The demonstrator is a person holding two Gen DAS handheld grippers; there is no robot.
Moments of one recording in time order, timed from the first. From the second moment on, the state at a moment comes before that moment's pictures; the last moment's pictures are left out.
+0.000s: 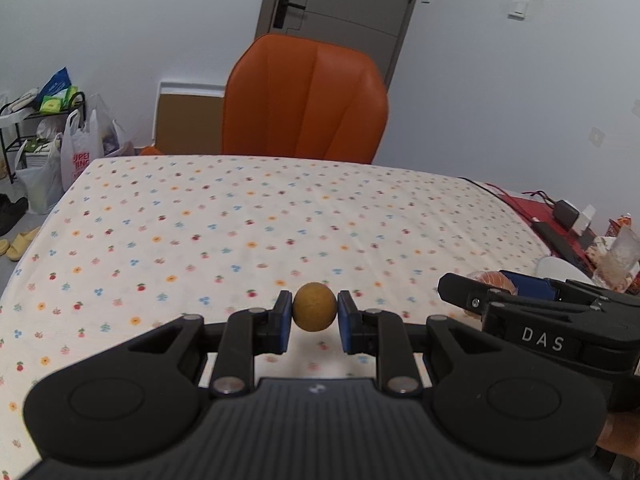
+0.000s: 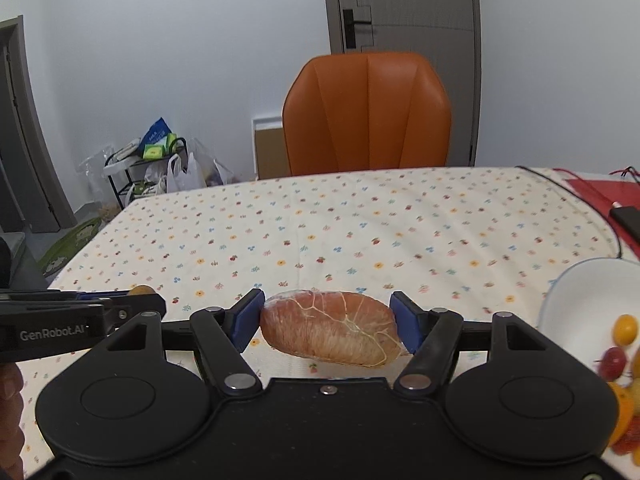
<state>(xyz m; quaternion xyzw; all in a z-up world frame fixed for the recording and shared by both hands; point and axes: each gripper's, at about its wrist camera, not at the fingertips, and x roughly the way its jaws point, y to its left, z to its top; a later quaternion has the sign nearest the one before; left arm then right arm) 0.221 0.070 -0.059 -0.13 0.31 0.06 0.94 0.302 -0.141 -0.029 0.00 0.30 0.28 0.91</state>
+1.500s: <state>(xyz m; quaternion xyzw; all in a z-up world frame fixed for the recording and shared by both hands) 0.286 -0.099 -0.046 -0.07 0.31 -0.07 0.94 0.324 -0.328 -0.024 0.05 0.26 0.16 0.95</state>
